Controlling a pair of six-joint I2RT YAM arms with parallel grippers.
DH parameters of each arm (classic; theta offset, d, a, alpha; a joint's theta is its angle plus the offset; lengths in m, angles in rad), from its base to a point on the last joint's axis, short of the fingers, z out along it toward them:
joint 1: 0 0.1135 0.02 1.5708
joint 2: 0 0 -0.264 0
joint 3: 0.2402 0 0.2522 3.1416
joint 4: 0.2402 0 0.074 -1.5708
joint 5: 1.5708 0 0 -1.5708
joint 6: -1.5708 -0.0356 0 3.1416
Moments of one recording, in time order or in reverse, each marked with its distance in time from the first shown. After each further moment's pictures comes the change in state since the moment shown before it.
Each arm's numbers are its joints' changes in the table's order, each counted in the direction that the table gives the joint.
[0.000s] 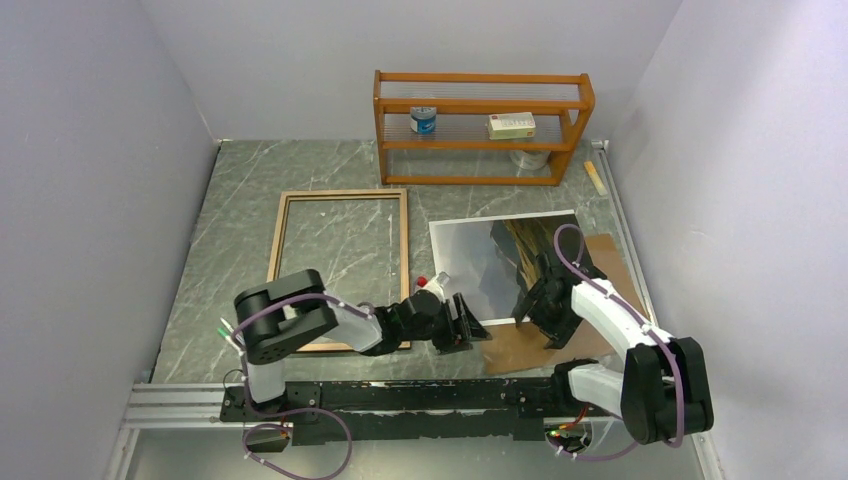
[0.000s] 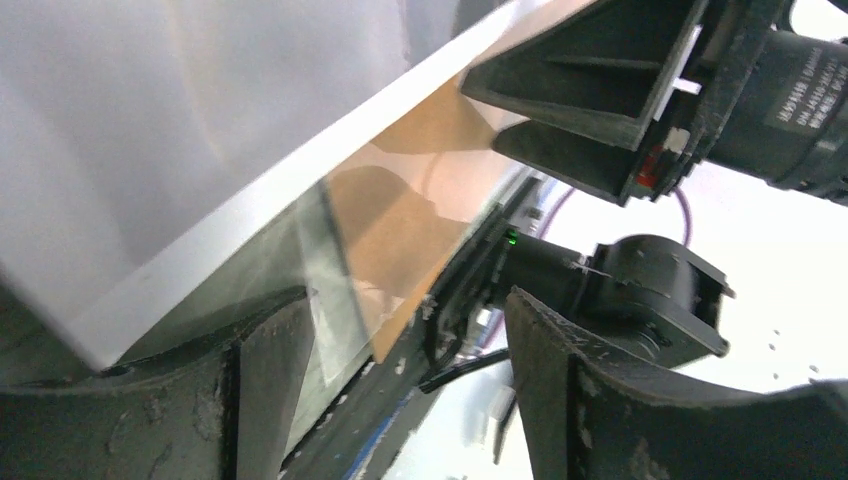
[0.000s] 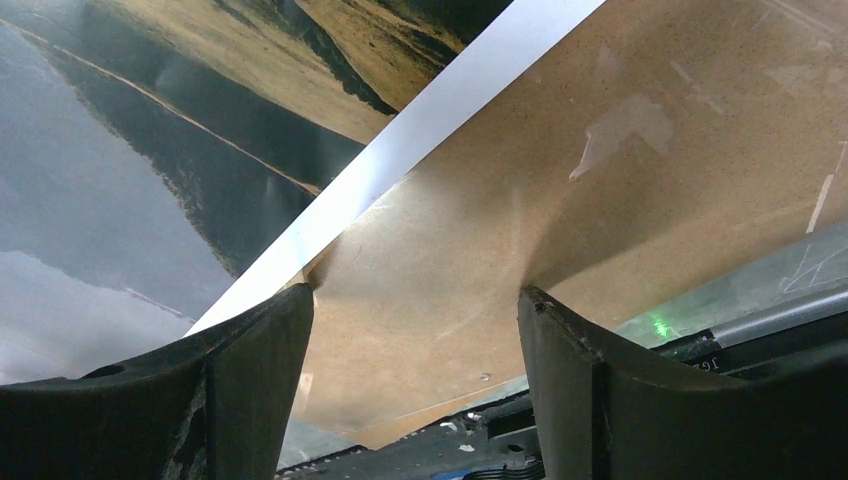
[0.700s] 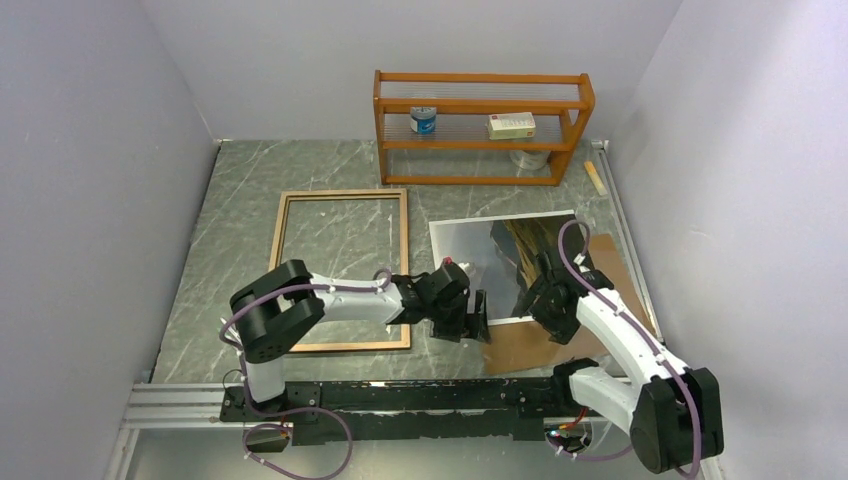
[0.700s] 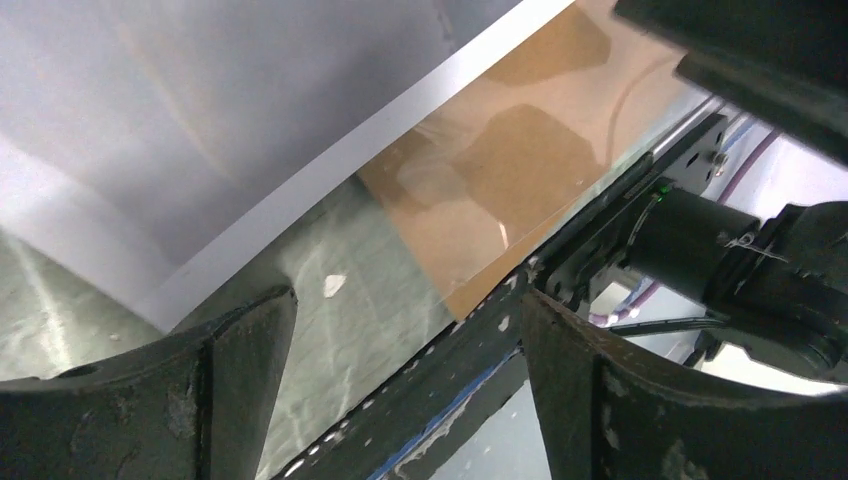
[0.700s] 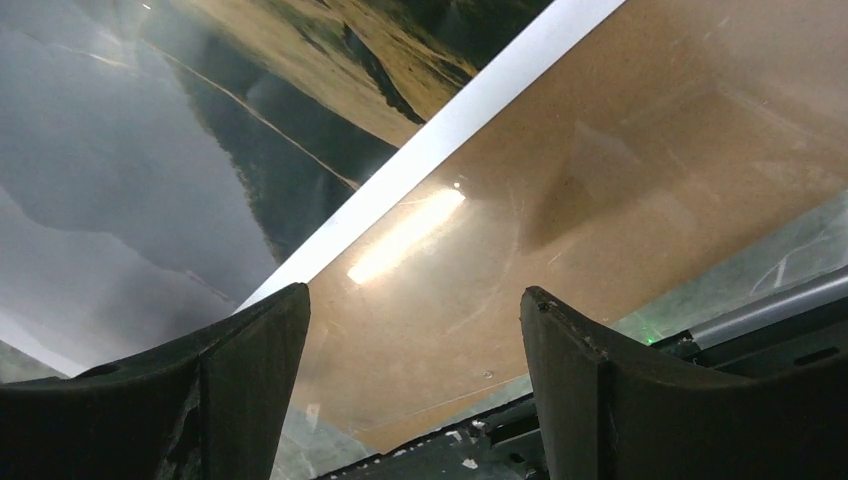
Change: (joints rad) left arm 0.048 -0.011 0.369 0.716 0.122 -0.406; right arm 0.055 0.154 0.046 0.060 0.114 -0.034
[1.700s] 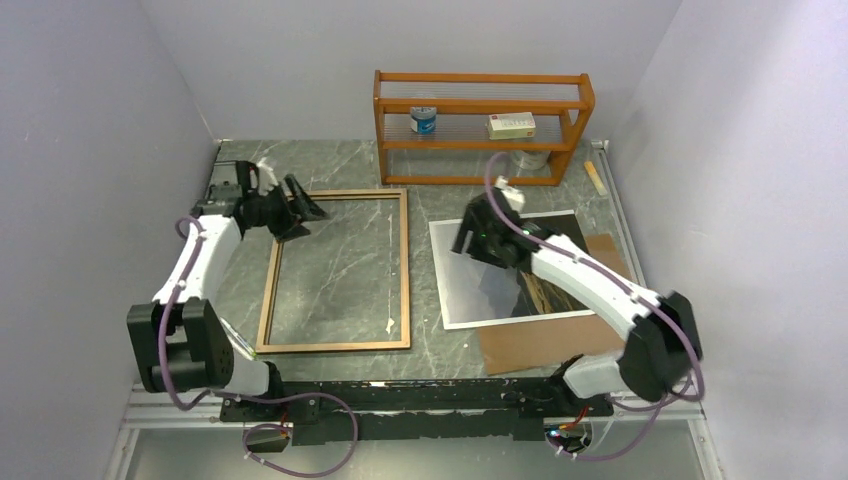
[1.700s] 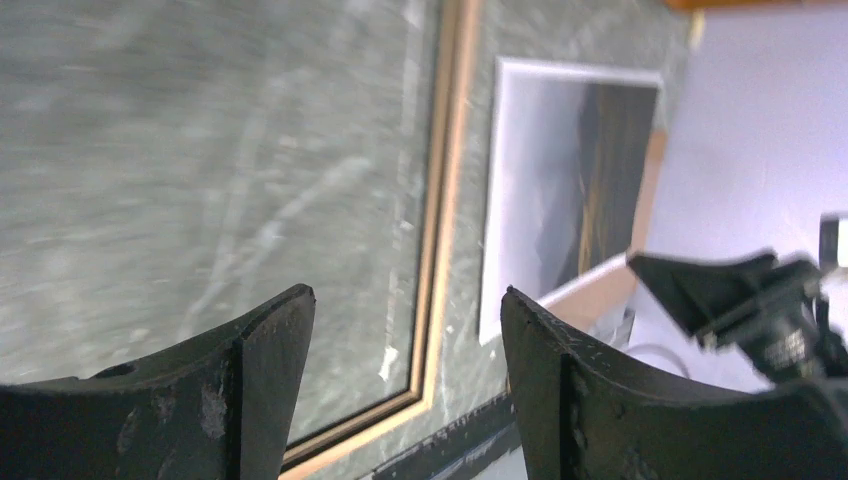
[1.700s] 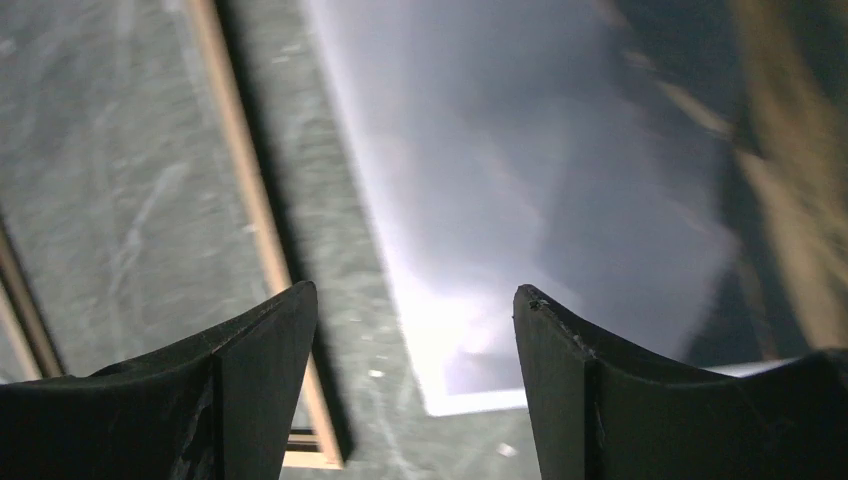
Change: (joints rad) left arm 1.235 0.399 0.079 0.510 0.349 -0.492; right arm 0.413 -0.413 0.504 -0.328 0.064 0.105
